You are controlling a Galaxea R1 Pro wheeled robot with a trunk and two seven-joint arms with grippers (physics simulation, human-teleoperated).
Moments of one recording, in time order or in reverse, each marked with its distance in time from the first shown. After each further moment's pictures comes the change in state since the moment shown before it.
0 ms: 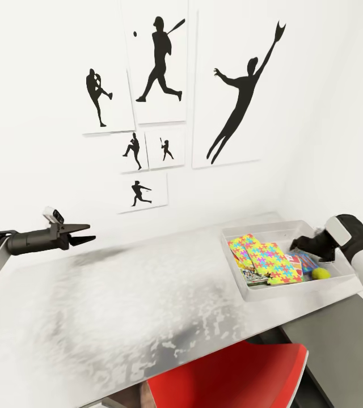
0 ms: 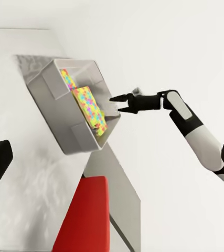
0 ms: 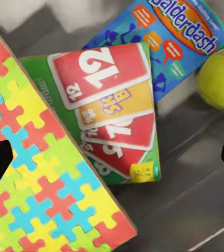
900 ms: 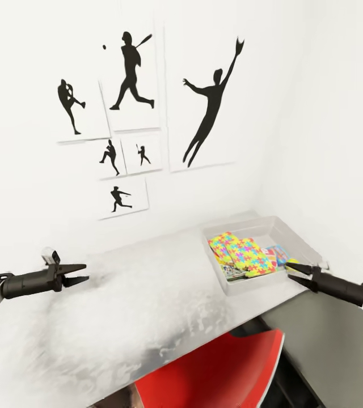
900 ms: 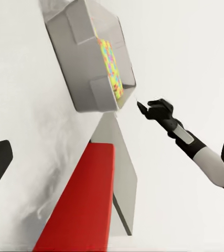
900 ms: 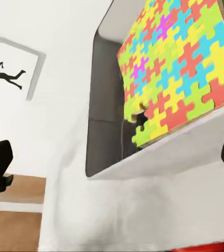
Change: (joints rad) left arm 0.204 0.020 0.007 0.102 -0.005 -0.086 -0.009; right arm 0.353 -0.158 0.007 0.107 -0.001 -0.360 1.475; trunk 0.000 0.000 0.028
